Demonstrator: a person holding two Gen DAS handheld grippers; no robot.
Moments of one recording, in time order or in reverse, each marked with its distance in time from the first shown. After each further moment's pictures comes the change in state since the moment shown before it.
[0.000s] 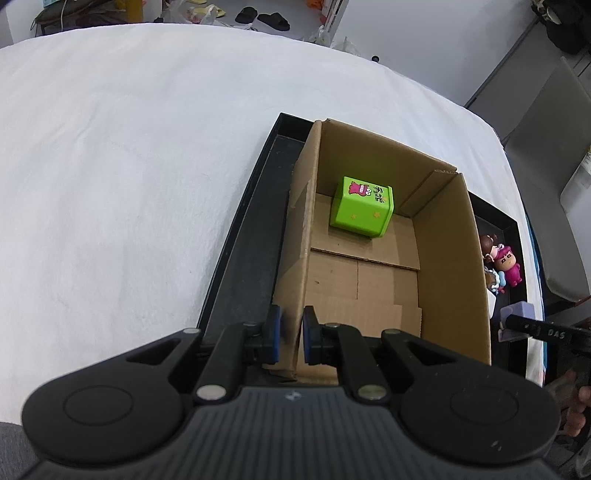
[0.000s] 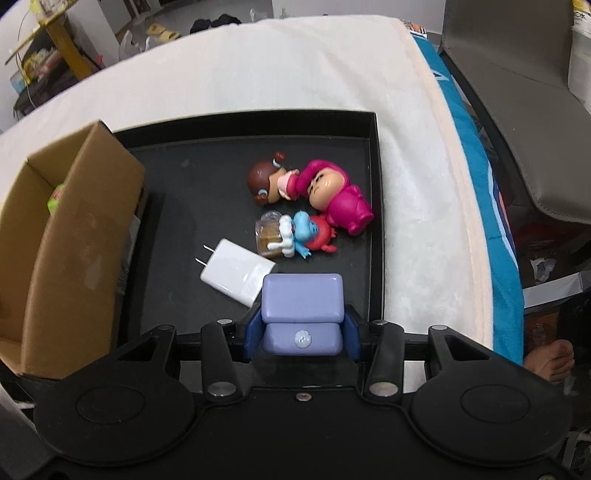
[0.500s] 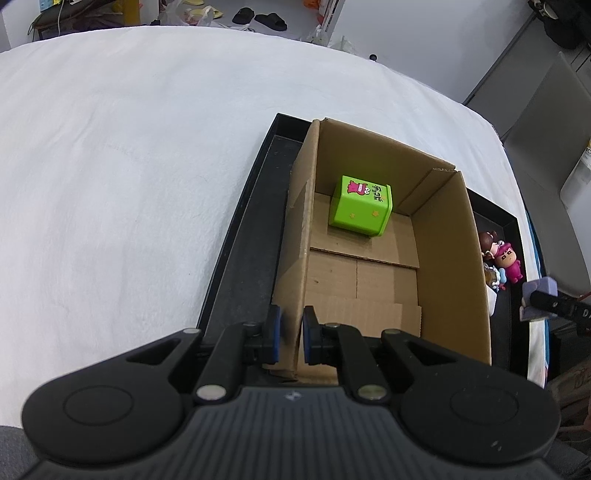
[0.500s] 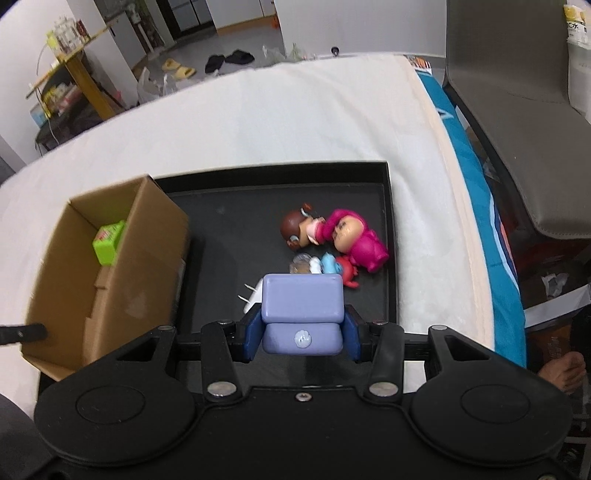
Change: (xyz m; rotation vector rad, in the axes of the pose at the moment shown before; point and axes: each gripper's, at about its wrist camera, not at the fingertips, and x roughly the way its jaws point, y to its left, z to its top) left arm 0.000 -0.001 0.001 0.012 0.001 0.003; right arm -0.039 0.007 0.007 0.030 -0.111 0.079
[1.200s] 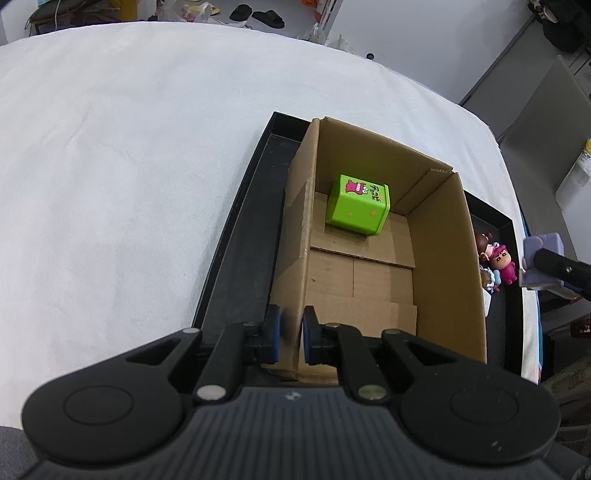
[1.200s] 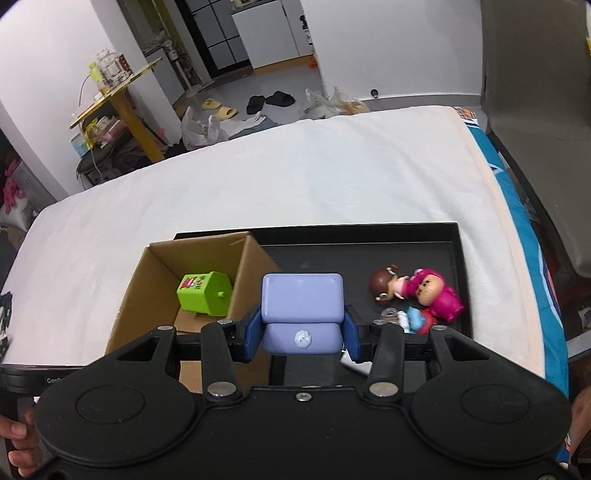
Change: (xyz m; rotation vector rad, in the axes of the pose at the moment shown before) left arm -0.001 0.004 -0.001 -0.006 0.008 -0.023; right arm -0.027 0.056 0.017 -0.019 -0.127 0.117
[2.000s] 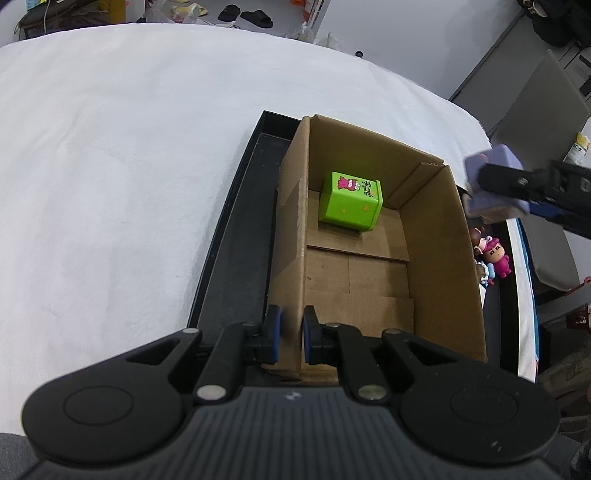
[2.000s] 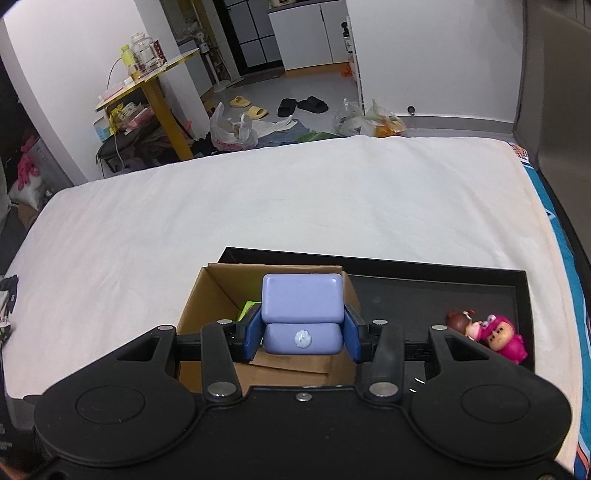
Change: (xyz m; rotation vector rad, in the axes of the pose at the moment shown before) left arm 0.001 0.001 0.000 0.027 0.004 -0.028; right arm 0.029 0.077 0.030 -0.099 -0.014 0.021
